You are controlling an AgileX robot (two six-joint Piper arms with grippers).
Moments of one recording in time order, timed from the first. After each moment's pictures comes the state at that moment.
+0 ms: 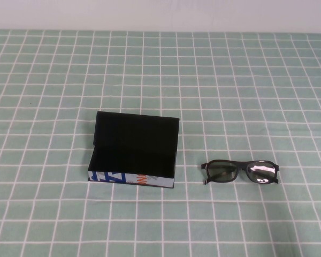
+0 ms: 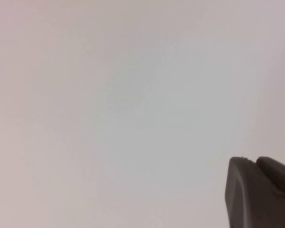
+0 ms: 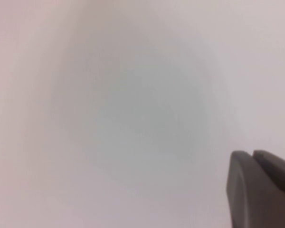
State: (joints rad) right arm -0.01 -0.01 0.03 0.51 -0.45 -0.28; left arm -0.06 -0.01 0.03 0.14 -0.38 -0.12
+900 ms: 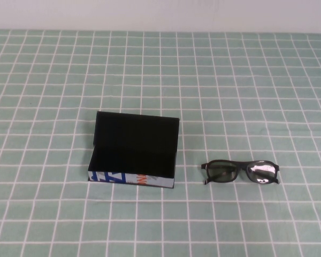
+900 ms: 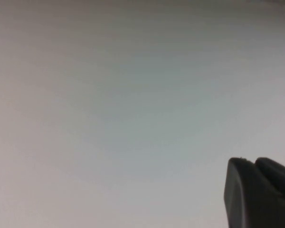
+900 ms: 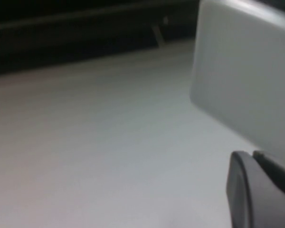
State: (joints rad) right arm -0.01 -0.01 -0.38 0.34 -0.68 -0.10; left arm -0.06 0.01 -0.27 0.12 -0.59 -0.25
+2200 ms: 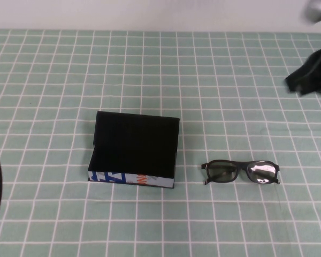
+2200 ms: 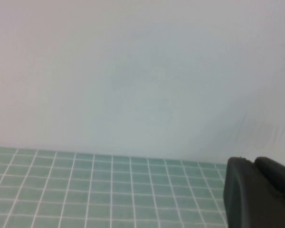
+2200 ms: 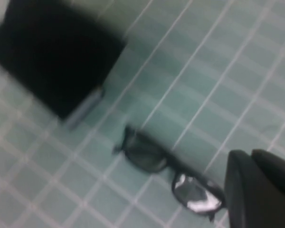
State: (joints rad) right arm 0.16 1.39 -1.37 0.42 1.02 -0.57; left arm -0.16 0.63 -0.69 0.14 0.17 -0.28
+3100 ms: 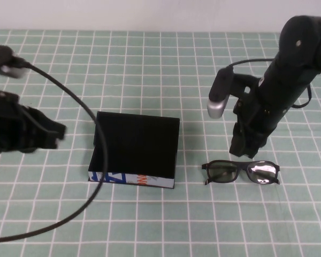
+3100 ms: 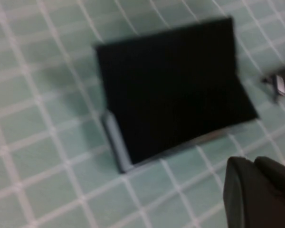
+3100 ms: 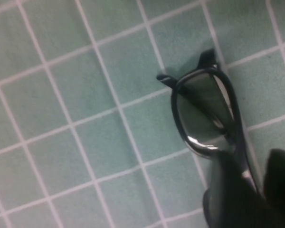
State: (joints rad) right arm 0.37 1.85 -1.53 0.27 1.18 -0.95; left arm -0.16 1.19 -0.92 -0.62 0.80 0.62
